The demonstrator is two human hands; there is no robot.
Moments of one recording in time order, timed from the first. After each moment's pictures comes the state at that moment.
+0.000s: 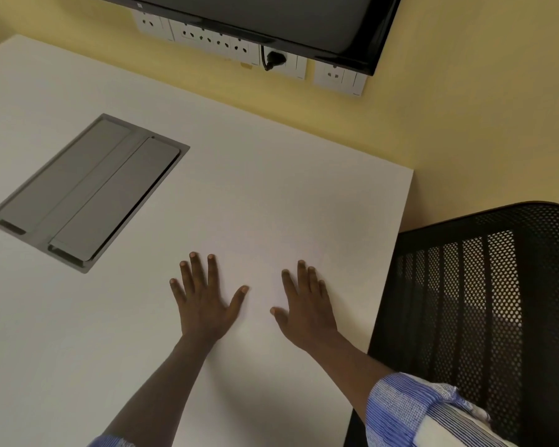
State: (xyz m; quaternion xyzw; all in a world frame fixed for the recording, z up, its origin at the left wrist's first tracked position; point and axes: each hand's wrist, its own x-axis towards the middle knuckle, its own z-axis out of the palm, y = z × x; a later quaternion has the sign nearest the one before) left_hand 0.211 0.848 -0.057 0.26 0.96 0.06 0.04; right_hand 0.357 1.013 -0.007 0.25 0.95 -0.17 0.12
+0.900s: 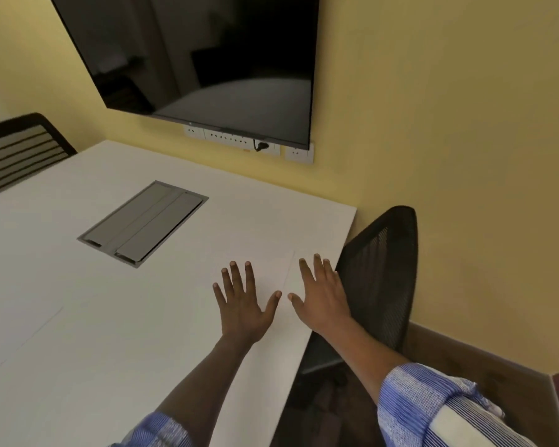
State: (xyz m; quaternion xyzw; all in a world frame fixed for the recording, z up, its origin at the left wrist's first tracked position) left_hand 0.430 0.843 0.114 0.28 0.95 0.13 0.01; right_hand 0.537 0.986 0.161 0.27 0.95 -0.11 -0.04
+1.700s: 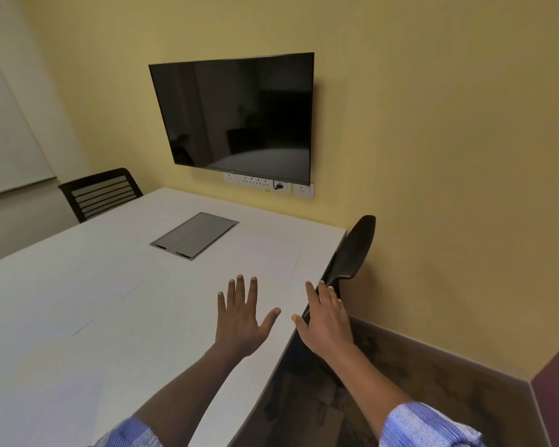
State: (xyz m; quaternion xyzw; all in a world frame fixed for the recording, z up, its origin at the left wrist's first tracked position) left_hand 0.666 0.599 0.239 0.34 0.93 0.10 -0.07; right_hand 0.793 0.749 0.255 0.29 0.94 -0.14 -0.12
